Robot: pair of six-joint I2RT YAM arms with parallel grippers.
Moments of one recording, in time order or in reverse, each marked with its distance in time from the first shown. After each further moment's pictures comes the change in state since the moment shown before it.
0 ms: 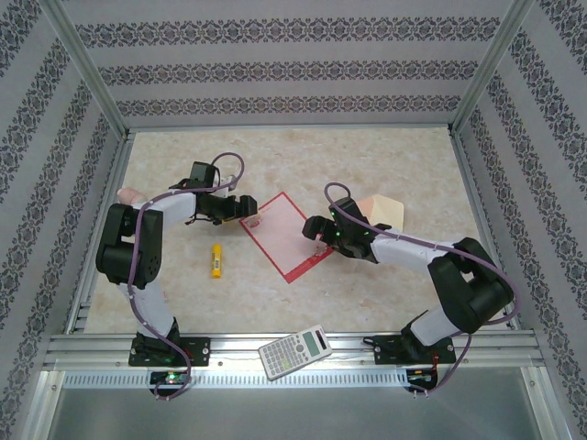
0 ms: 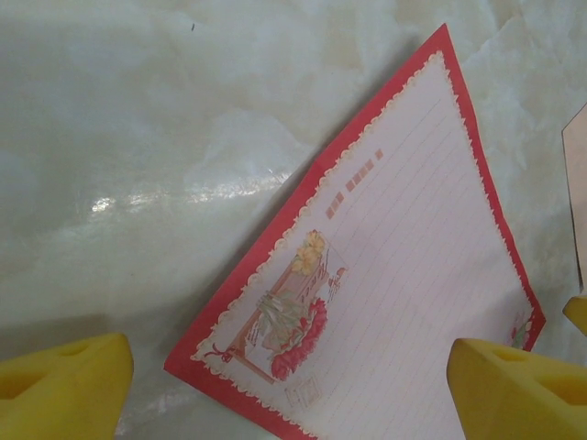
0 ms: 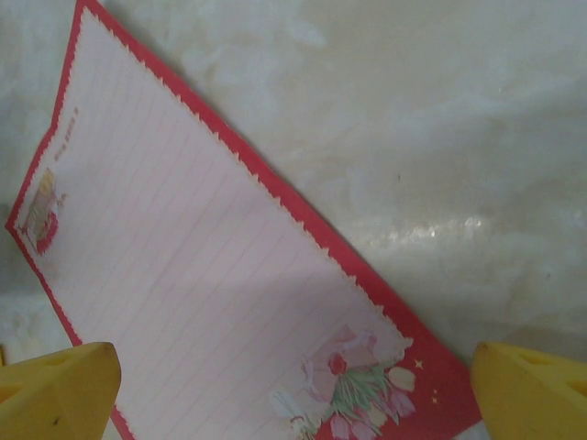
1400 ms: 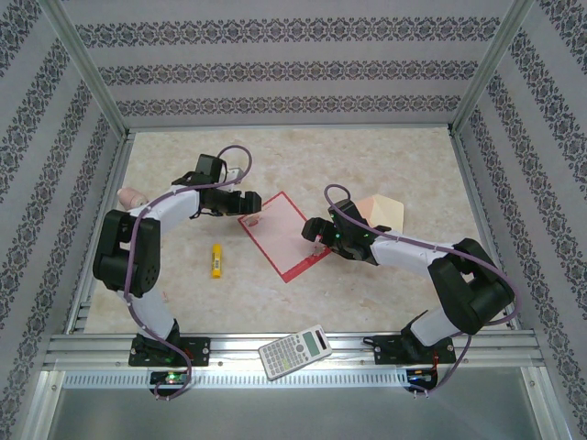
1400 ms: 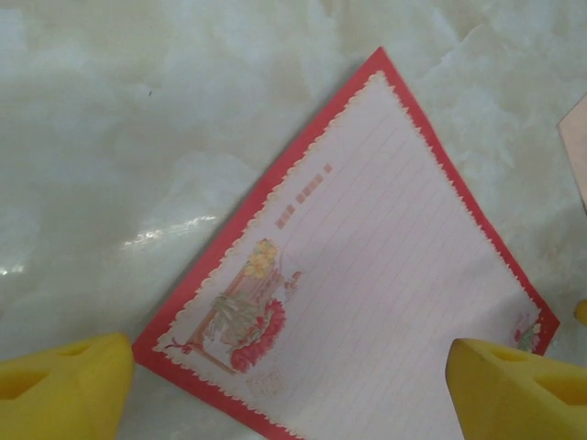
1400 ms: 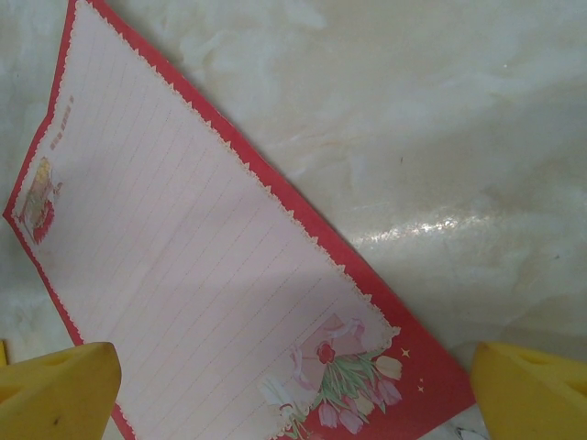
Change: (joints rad) left arm -0.056 -0.053 0.064 -0.082 -0.123 0.058; right arm 0.011 -0.004 -0.010 0.011 0.000 0.019
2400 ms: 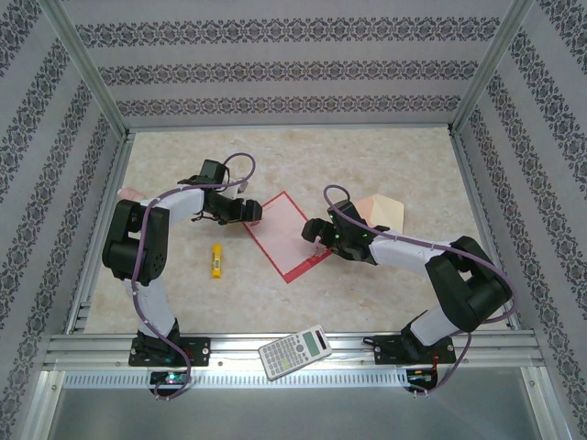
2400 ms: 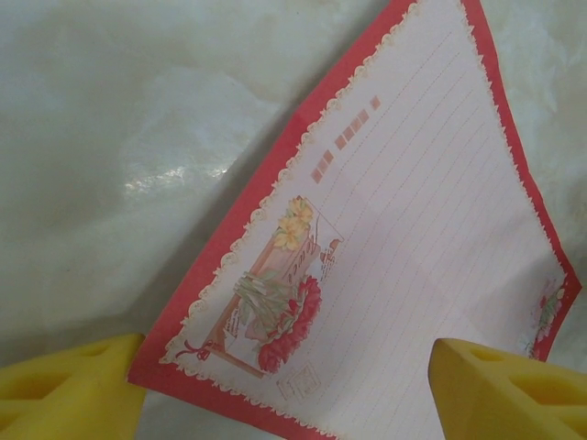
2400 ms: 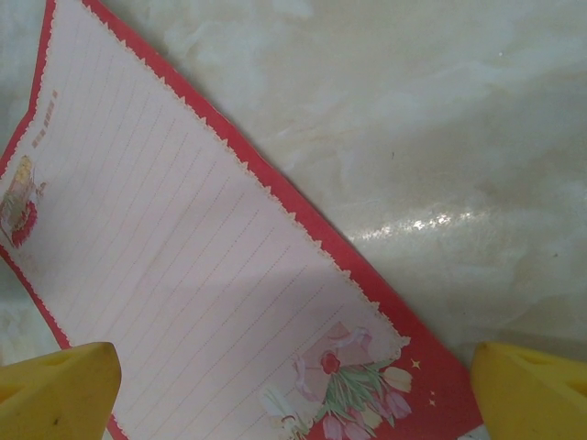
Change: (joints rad) left arm 0.006 0.093 0.013 -0.037 0.089 0.034; right arm 0.000 0.018 0.000 0.004 0.000 0.006
